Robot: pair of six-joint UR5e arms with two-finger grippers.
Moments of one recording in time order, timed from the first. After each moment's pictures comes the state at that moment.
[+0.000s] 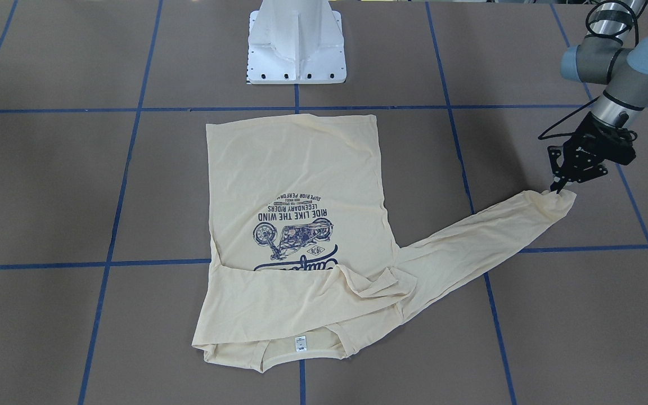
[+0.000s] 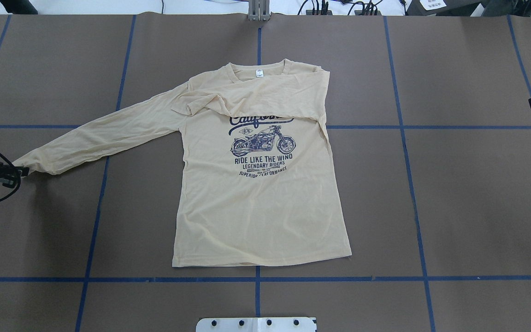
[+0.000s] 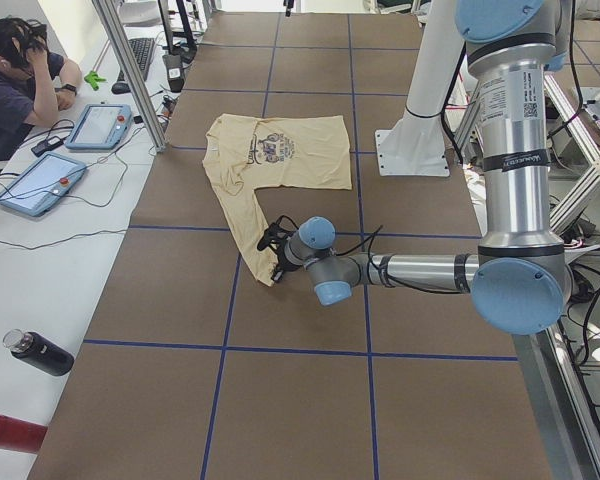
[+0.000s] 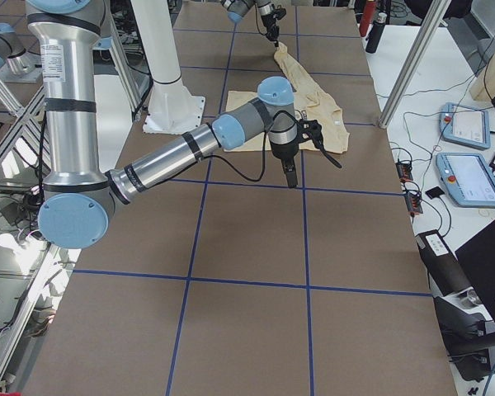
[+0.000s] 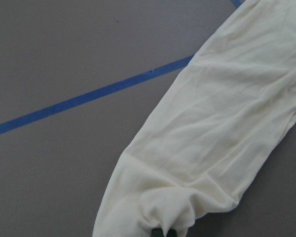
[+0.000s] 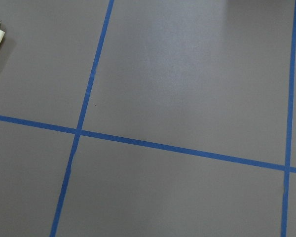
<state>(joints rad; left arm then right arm) -0.90 -1.47 -1.58 -2.69 -1.93 -0.62 1.27 -1.56 2.09 -1.56 2.20 0.40</state>
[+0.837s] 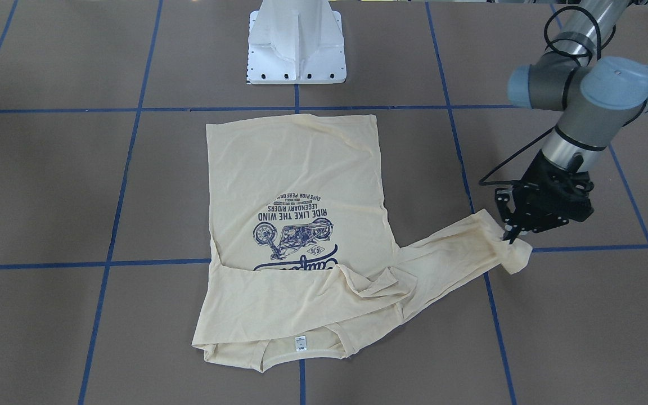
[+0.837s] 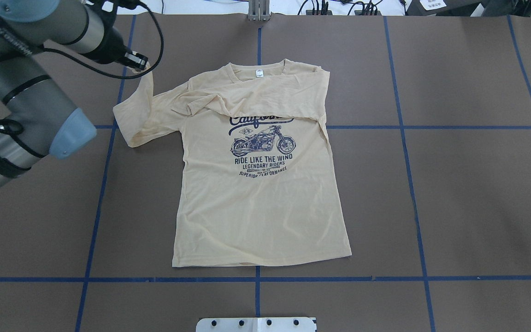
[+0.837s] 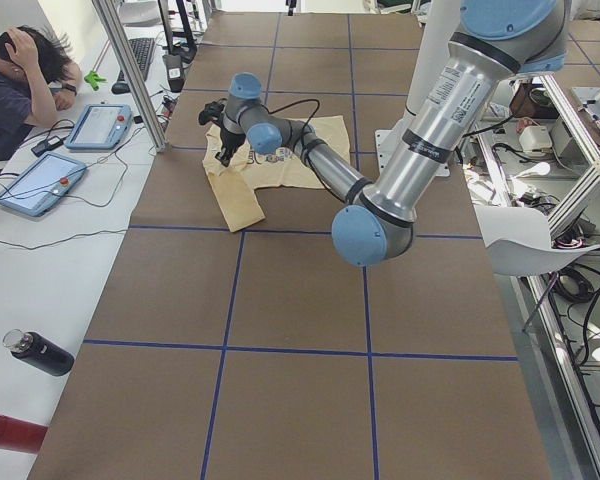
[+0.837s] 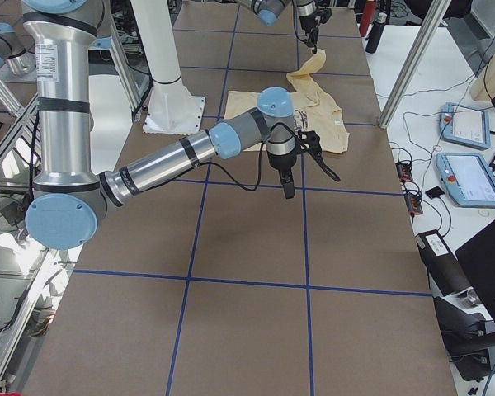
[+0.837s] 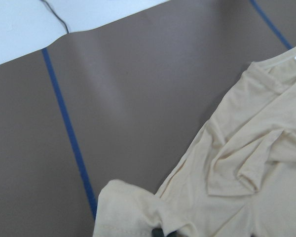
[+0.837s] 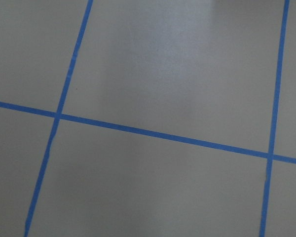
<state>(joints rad) -0.92 -2.20 -1.63 -1.79 -1.96 -0.58 1.34 -1.60 2.05 -1.56 2.25 0.29</state>
